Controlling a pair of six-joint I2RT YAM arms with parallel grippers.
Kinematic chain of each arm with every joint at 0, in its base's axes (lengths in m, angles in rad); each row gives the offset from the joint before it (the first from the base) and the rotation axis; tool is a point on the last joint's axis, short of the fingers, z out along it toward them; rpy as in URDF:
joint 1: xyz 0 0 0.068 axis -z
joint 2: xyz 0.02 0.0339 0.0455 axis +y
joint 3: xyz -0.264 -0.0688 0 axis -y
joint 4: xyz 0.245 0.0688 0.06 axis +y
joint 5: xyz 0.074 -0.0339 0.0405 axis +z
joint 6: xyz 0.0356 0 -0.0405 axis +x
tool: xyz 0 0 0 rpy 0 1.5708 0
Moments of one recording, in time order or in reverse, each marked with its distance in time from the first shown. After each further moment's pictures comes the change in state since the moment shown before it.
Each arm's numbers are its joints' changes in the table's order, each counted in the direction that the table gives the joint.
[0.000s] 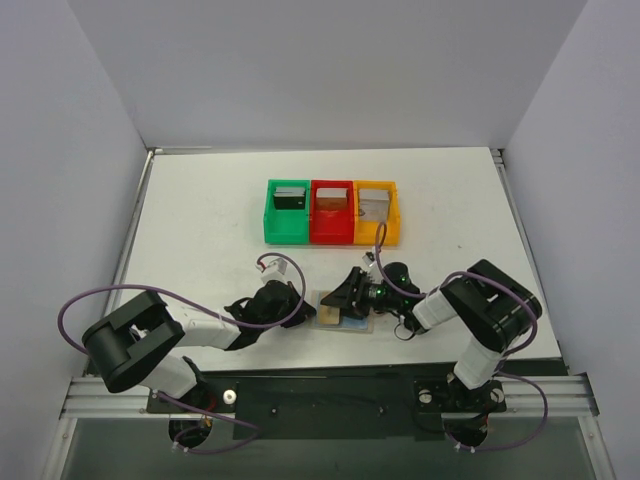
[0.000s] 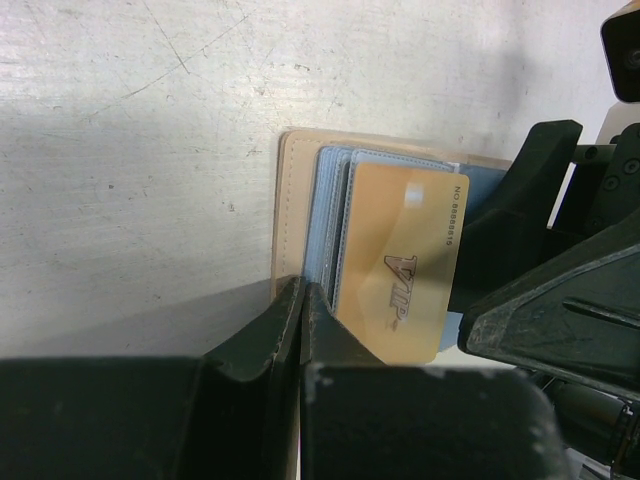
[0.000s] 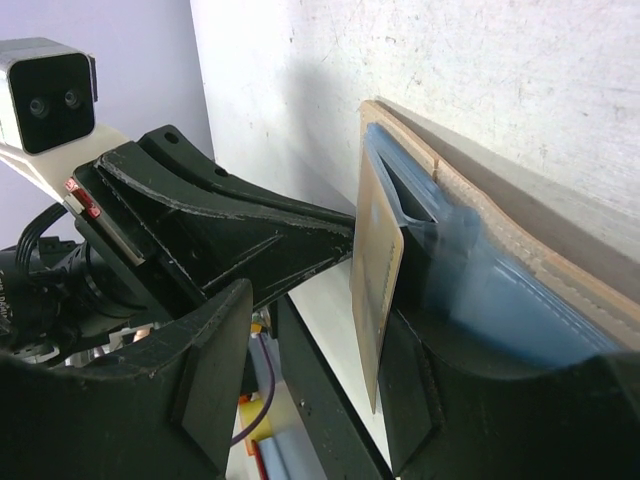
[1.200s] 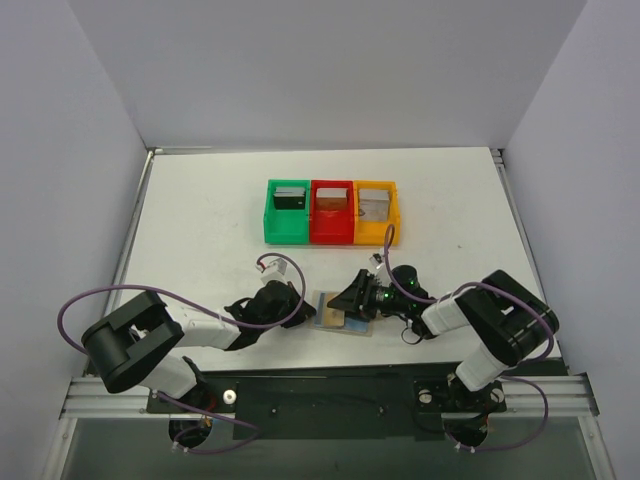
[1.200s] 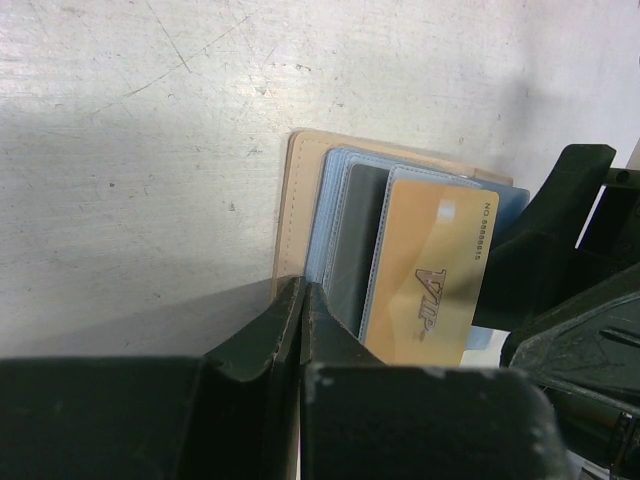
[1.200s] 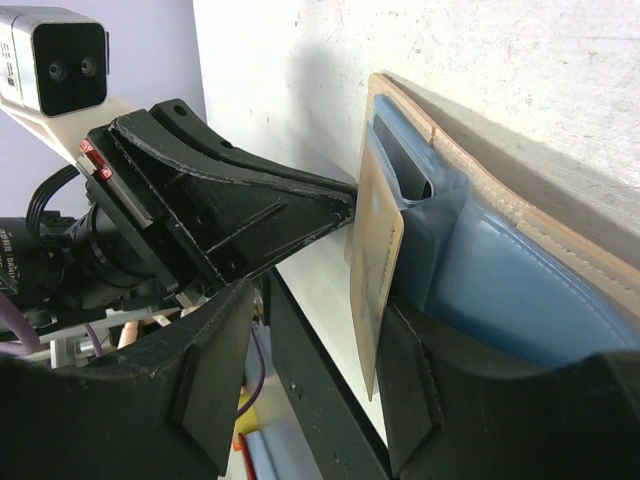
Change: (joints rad) left arm 0.003 -0.004 0.001 0.013 0.011 -0.005; right arm 0.033 -0.113 -0.068 0.045 0.008 -0.048
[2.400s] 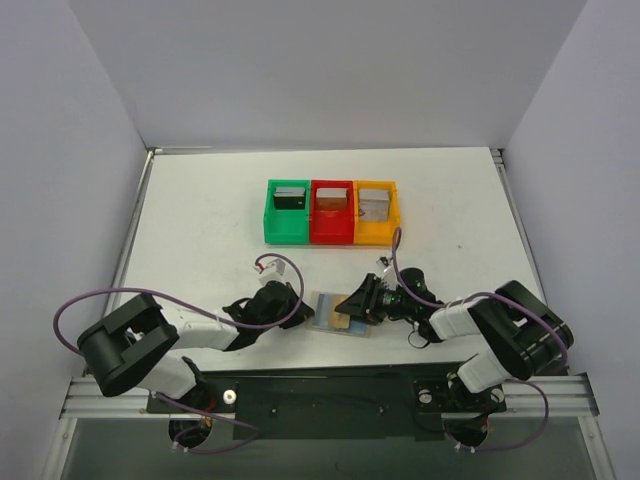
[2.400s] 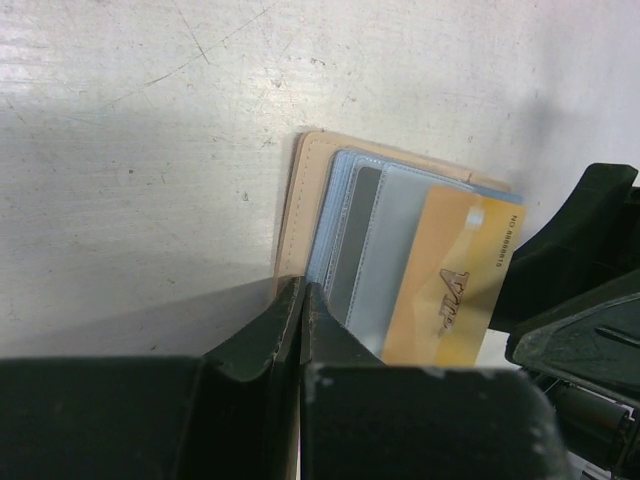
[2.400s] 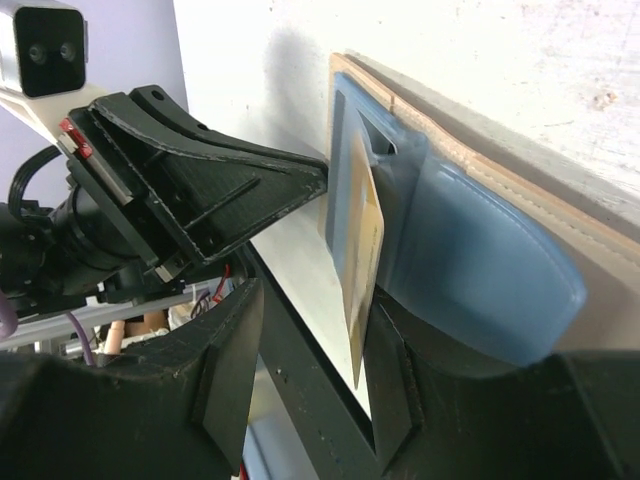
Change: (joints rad) left arm 0.000 -0.024 0.000 0.040 0.011 -0.011; right arm 0.034 -0.095 -0.044 0.089 0.008 -0.042
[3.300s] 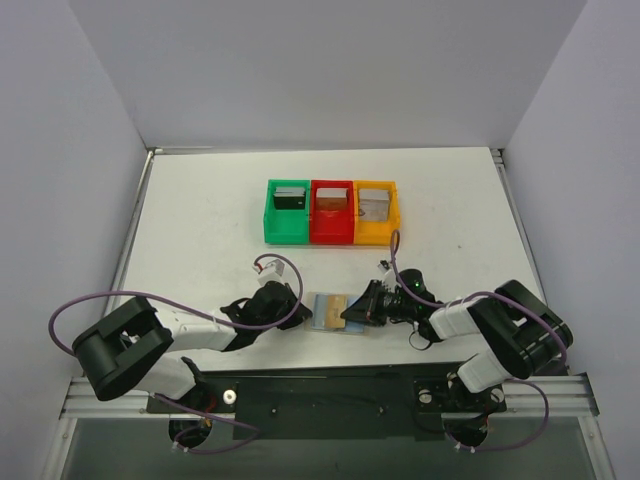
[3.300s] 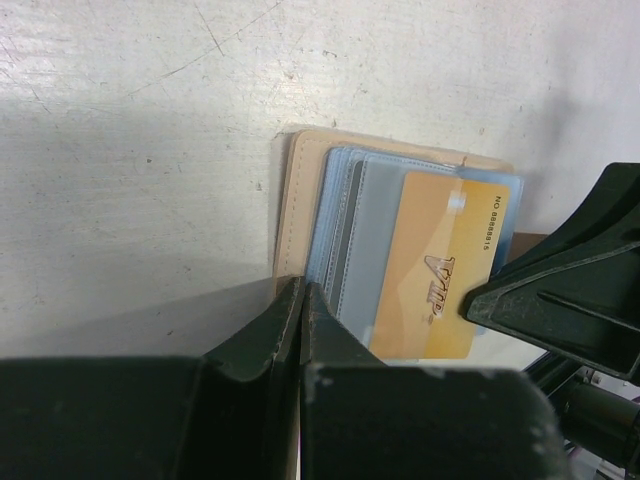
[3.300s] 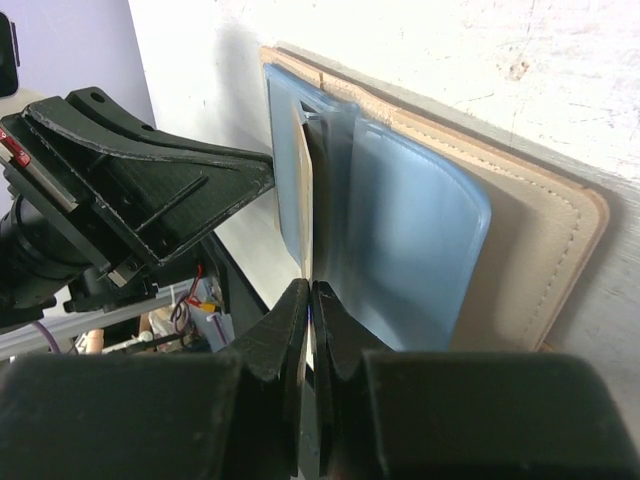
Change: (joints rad) left arm -0.001 -0.036 0.000 0.056 0.003 0.017; right arm 0.005 0.005 -0.003 0.089 -0.021 -0.047
